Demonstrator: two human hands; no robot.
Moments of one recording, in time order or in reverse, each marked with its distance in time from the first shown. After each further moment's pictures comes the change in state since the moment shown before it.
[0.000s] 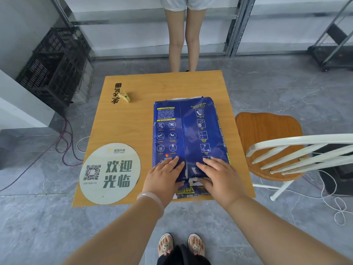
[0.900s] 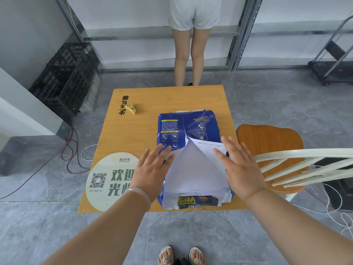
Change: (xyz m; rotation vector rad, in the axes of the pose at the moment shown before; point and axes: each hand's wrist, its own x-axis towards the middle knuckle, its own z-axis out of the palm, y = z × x) left_hand -0.002 -0.023 -0.060 0.256 0.338 0.156; right_hand 0.020 0.025 -0.062 -0.227 0.319 -0.175
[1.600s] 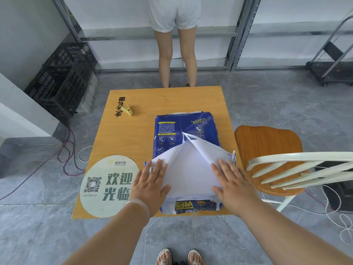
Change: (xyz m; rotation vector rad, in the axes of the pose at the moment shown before) left_hand -0.022 0.004 0.055 -0.164 -0.335 -0.267; right_hand -0.026 0.002 0.045 -0.042 -0.563 0.183
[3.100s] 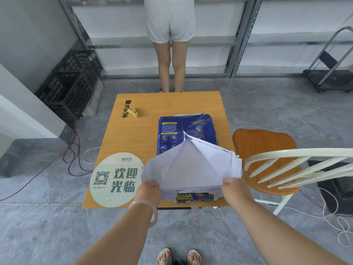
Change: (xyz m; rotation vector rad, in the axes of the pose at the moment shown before) left_hand -0.033 0.025 -0.035 -0.723 -0.177 -0.635; right_hand -0.030 -0.022 -0.029 0.697 -0.056 0.496
